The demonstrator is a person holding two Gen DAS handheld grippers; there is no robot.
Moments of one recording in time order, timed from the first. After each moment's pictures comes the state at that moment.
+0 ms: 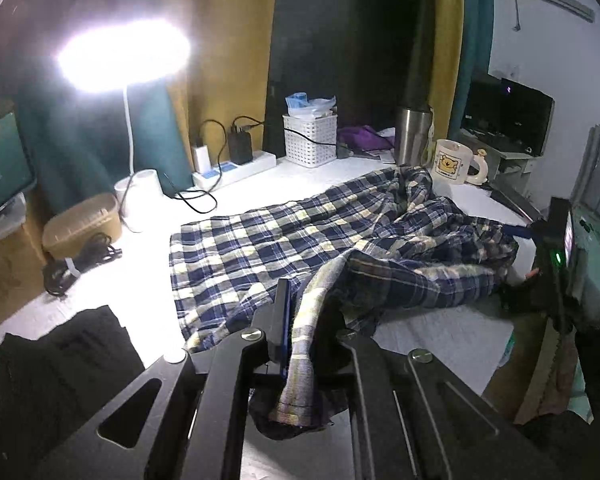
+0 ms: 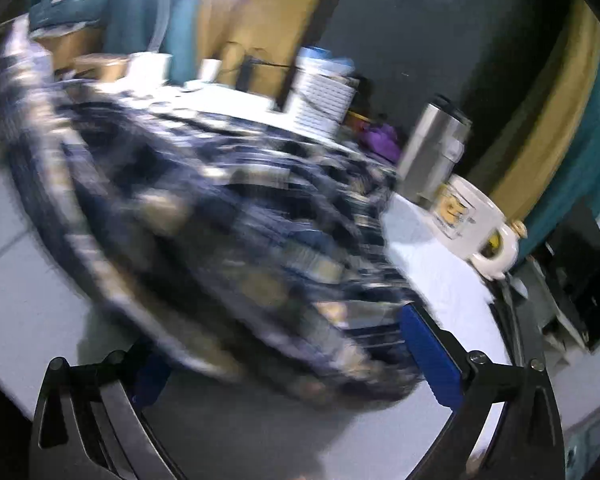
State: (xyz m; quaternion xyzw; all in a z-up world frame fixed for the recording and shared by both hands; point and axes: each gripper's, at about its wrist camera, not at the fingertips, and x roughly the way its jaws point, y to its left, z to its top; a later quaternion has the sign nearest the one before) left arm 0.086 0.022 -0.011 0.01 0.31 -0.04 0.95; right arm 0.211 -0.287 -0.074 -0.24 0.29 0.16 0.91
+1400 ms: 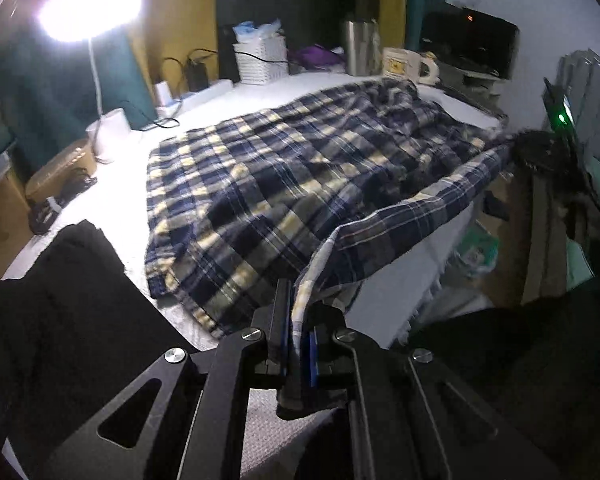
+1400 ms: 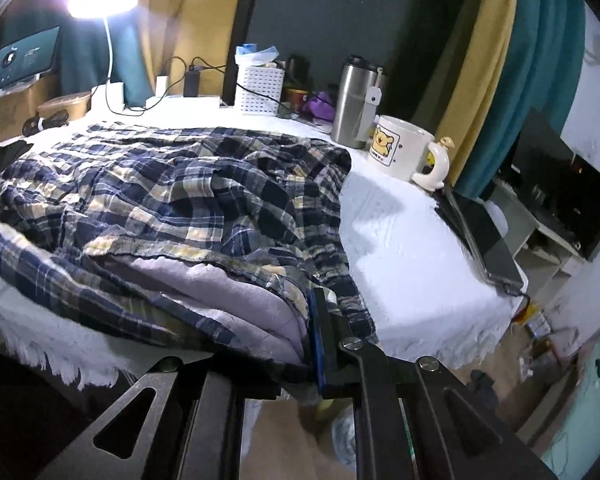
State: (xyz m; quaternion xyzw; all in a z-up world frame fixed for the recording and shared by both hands) left arm 0.009 0.004 -0.072 0.06 0.41 -0.10 0.90; right arm 0.126 -0.333 -0.058 -0.17 0.32 0.12 0.92
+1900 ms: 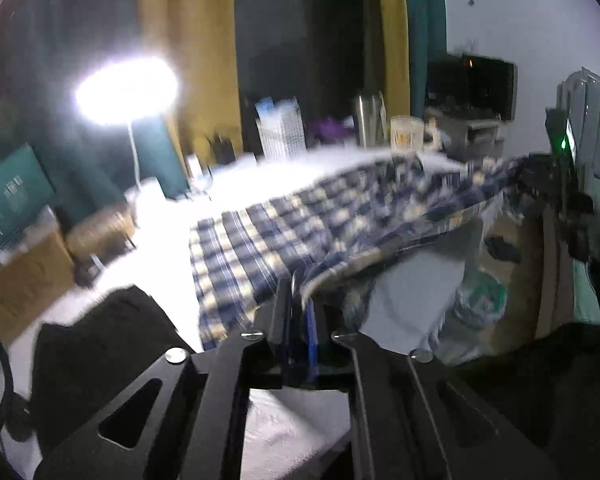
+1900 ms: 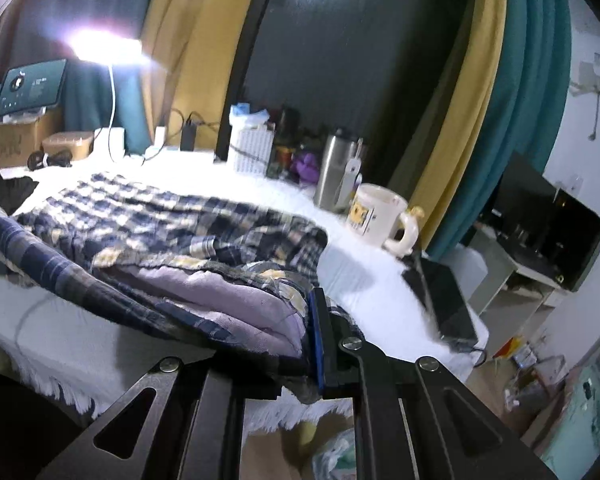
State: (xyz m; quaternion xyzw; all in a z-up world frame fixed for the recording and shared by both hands) left arm -0.022 0.009 0.005 0.08 0.29 -0.07 0.95; right arm 0.107 -0.330 0.015 -0.18 0.23 0.11 0.95
